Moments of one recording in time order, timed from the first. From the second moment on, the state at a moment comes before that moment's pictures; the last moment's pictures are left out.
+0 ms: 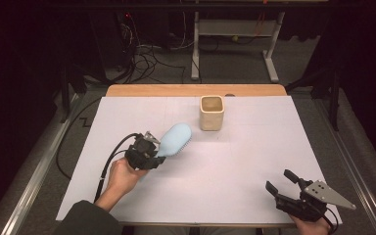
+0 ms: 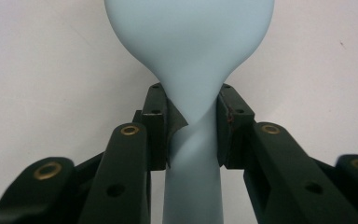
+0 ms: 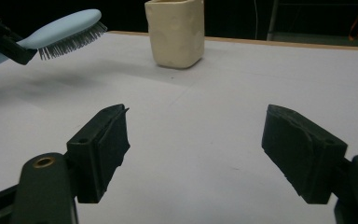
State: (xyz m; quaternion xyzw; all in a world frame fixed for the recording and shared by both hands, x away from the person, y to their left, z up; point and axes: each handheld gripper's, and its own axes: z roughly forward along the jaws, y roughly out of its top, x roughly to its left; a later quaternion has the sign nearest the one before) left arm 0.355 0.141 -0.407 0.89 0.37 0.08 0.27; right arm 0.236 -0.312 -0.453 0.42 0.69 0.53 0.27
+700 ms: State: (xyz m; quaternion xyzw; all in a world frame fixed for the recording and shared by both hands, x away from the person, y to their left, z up) left arm 0.341 0.132 -0.404 0.89 0.35 0.08 0.28; right arm 0.238 -0.295 -0.452 0.40 0.70 0.54 0.26
